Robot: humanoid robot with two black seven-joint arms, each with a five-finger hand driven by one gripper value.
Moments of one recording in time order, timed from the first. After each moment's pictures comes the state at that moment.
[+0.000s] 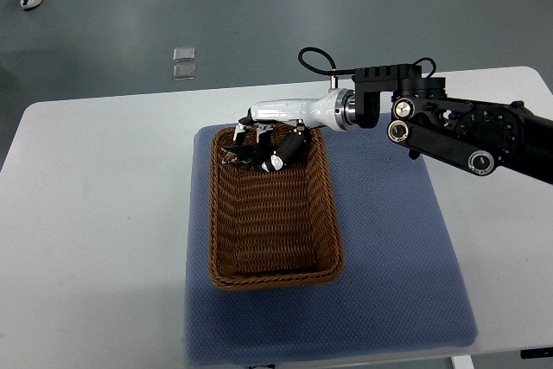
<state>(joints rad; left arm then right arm) -0.02 0.00 -0.04 -0.23 0.06 0.04 0.05 1.11 -0.24 0.28 1.07 -1.24 0.34 0.11</state>
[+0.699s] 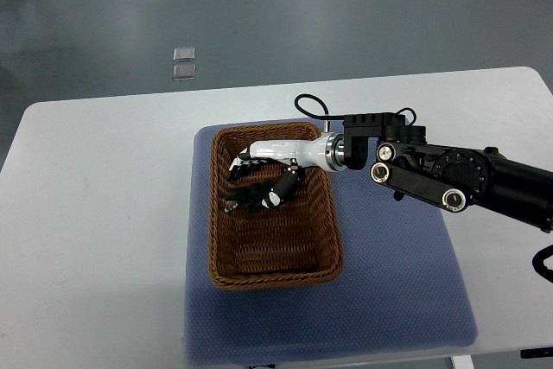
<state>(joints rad) -0.02 0.00 -0.04 -0.23 0.06 0.04 0.05 0.99 -0.16 0.27 0.99 -1.25 0.30 0.11</state>
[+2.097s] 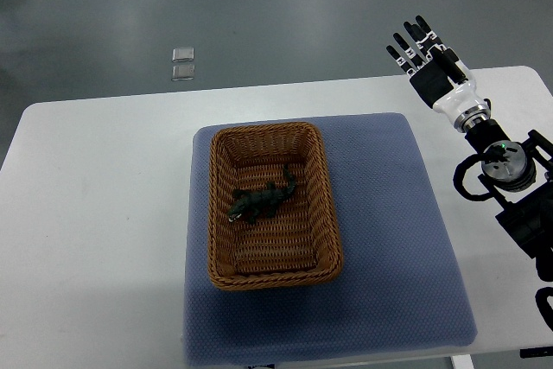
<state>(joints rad) -0.02 0.00 -0.04 -0.23 0.06 0.04 0.05 0.63 -0.18 1.11 0.69 -0.02 0.42 0.15</state>
